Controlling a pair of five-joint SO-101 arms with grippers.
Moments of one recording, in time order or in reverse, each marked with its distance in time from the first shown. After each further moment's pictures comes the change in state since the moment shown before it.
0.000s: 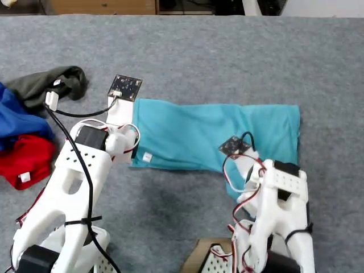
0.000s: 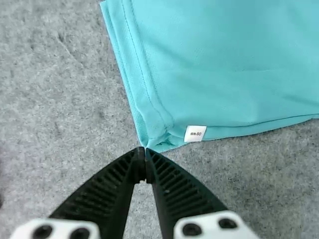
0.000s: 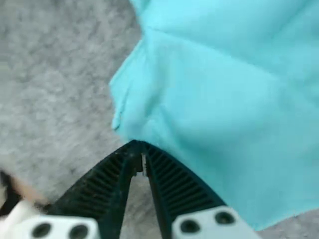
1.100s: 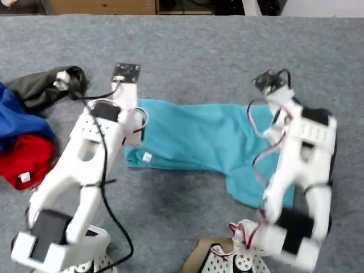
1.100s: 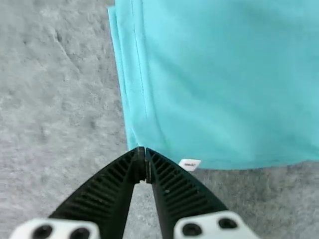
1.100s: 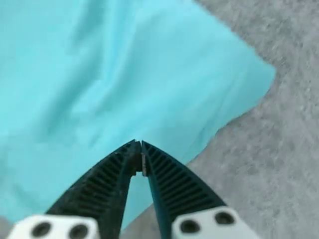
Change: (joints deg) left arm 1.2 21.2 -14.5 1.3 9.1; right arm 1.9 31.1 -48.0 -2.7 -9.7
